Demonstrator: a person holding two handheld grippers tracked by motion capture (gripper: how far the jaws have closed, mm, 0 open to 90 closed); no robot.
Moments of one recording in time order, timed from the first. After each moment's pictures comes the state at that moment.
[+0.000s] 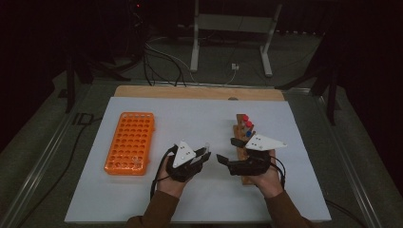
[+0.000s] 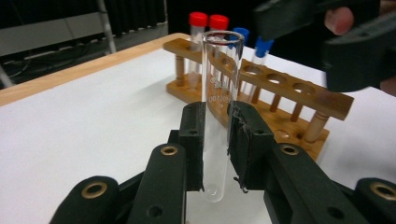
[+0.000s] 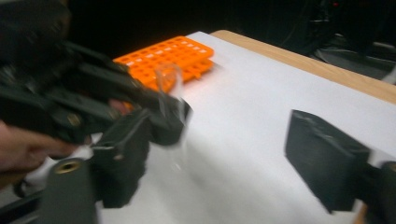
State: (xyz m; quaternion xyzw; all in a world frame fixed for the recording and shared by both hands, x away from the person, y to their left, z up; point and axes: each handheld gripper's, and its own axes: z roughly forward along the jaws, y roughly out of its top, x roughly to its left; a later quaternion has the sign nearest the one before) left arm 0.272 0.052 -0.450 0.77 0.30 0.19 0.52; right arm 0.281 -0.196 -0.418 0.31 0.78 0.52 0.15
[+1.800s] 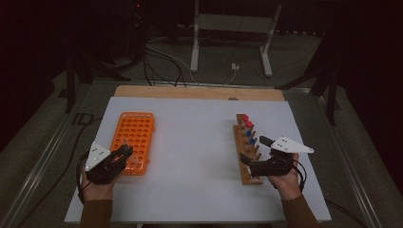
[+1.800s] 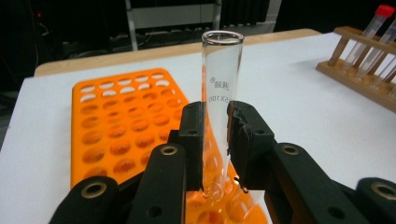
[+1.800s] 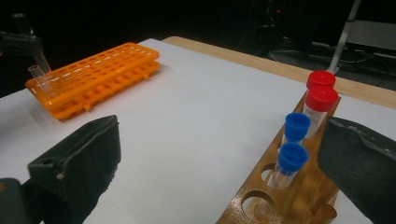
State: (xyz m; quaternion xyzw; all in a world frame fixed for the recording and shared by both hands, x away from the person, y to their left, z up) left arm 0.250 0.239 -0.455 0.70 0.46 0.27 0.47; right arm 0.277 -0.253 -0.424 0.37 0.75 0.52 0.20
